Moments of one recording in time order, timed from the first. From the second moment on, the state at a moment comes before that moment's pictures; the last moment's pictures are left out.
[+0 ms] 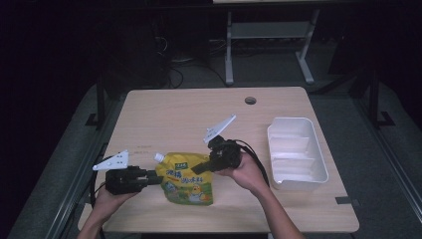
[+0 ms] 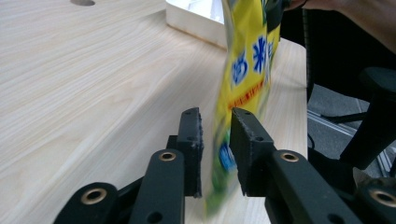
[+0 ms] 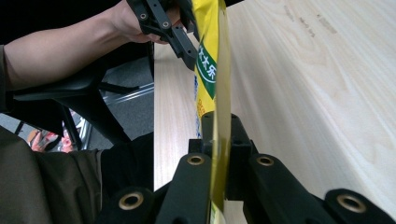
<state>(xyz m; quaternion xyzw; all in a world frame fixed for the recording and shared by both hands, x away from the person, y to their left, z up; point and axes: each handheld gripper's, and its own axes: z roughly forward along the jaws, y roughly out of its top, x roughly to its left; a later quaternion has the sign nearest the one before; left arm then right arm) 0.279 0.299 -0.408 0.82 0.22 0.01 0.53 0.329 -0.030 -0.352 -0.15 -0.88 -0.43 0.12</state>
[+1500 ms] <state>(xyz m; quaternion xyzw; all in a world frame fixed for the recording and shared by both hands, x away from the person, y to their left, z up) 0.284 0.306 -0.427 0.84 0.26 0.02 0.48 0.336 -0.143 -0.271 -0.17 -0.88 -0.44 0.00</state>
